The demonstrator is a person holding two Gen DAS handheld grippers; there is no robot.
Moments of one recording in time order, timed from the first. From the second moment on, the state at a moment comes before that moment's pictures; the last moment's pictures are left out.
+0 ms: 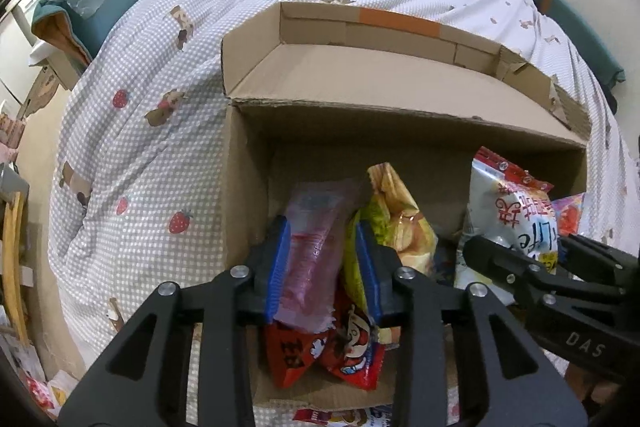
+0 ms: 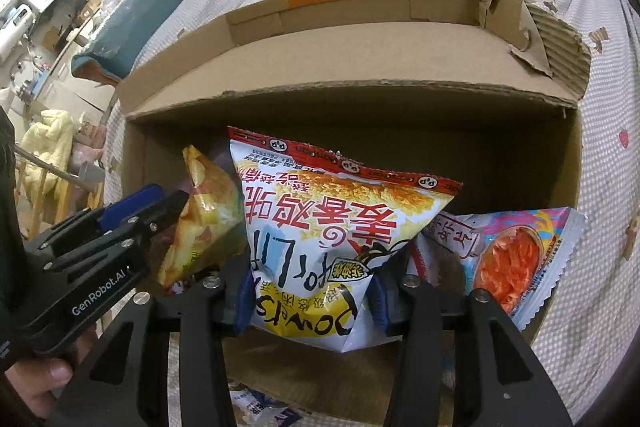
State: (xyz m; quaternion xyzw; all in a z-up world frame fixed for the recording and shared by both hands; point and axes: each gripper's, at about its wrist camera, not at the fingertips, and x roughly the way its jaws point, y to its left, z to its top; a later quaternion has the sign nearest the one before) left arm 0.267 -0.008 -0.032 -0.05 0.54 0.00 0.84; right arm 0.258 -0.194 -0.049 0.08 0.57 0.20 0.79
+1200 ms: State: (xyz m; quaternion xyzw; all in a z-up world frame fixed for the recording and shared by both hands) left arm 0.138 0.010 0.025 -0.06 0.46 0.02 0.89; right arm 0.159 -0.243 0.040 0.10 0.48 0.21 0.85
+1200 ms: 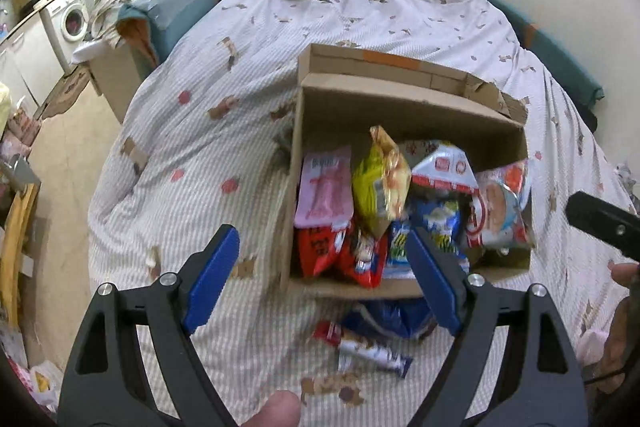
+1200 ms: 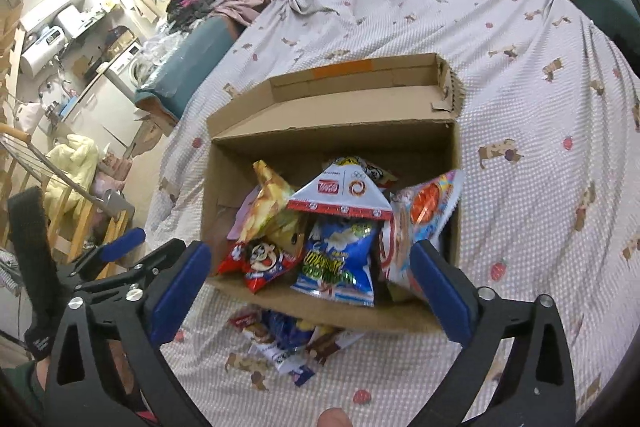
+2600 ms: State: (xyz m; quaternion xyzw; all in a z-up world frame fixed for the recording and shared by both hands) left arm 0.082 0.033 -0.041 -0.08 0.51 0.06 0.85; right arm 0.105 -0.274 -0.073 0.16 0.56 0.16 0.80
